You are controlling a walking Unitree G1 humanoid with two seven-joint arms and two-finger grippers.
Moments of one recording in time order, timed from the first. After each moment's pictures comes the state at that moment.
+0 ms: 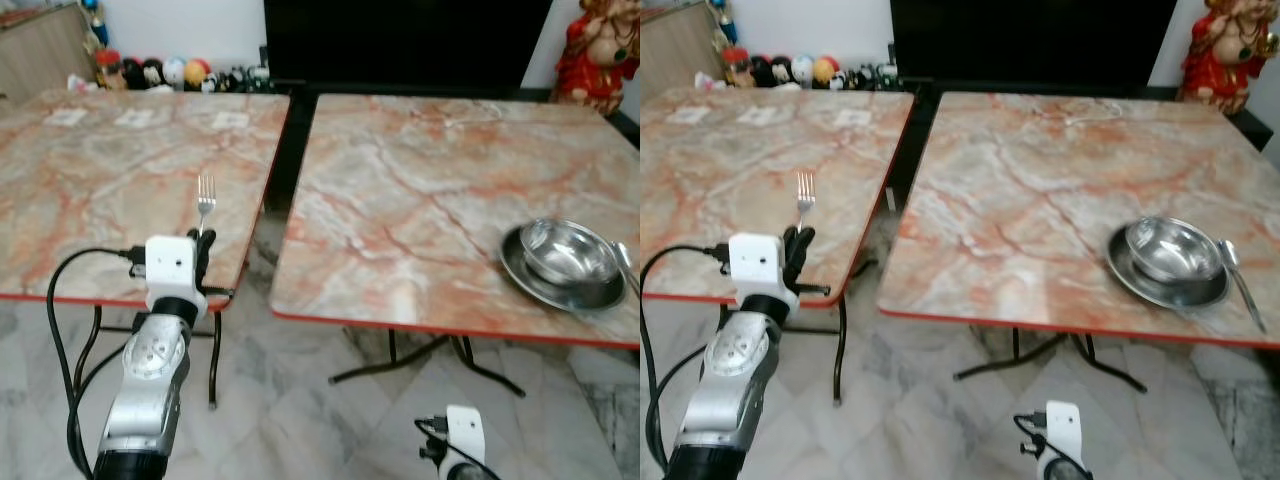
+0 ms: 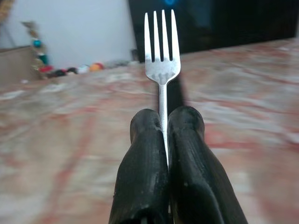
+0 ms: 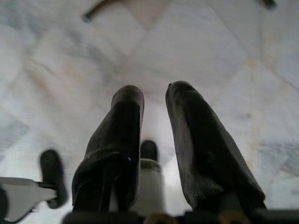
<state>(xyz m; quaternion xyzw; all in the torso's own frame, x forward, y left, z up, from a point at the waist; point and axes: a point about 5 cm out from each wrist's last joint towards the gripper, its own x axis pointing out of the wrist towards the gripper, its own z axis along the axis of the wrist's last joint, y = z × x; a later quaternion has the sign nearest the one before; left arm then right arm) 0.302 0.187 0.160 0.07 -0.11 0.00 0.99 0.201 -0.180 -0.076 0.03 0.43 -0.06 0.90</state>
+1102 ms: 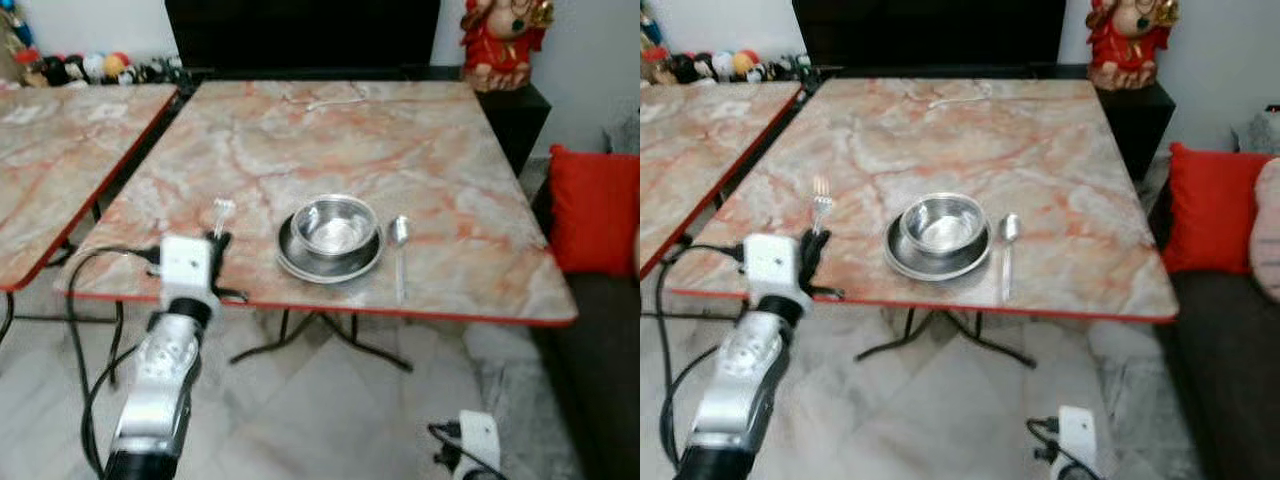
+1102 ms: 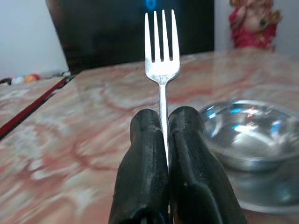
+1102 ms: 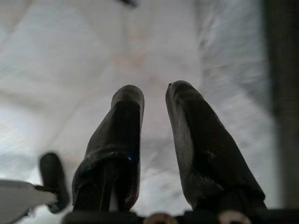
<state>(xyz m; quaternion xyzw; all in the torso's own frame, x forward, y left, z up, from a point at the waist) 0.304 0.173 0.167 0.07 -0.12 -0.04 0.99 0.199 -0.194 -0.075 0.02 0.42 -0.08 0.90</state>
